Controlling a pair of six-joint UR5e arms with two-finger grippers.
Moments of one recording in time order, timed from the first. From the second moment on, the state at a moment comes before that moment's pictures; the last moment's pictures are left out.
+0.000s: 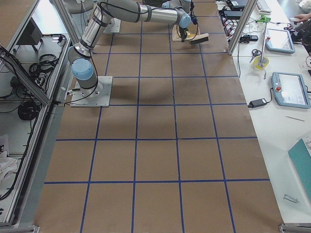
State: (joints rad) left arm -1.41 -2.11 -1.52 -1.01 1.65 1.77; right arm 2.06 -0.80 1.16 -1.97 -1.67 0.30
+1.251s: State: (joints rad) left arm -1.40 -2.09 -1.53 -1.01 1.61 1.77; right arm 1.93 -0.93 1.17 -1.79 -1.64 0.30
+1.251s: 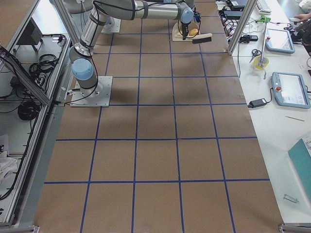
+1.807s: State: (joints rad) left arm -1.27 -1.96 -1.53 -1.24 1.28 1.79; right arm 1.62 -1.16 1.37 -1.71 -1.65 0.03
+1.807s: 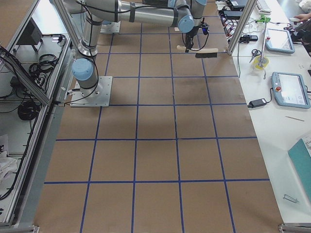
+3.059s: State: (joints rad) left arm -0.70 -1.90 -1.22 -1.68 1.52 2.38; right arm 1.25 -1.20 1.73 -2.08 -1.59 -0.29
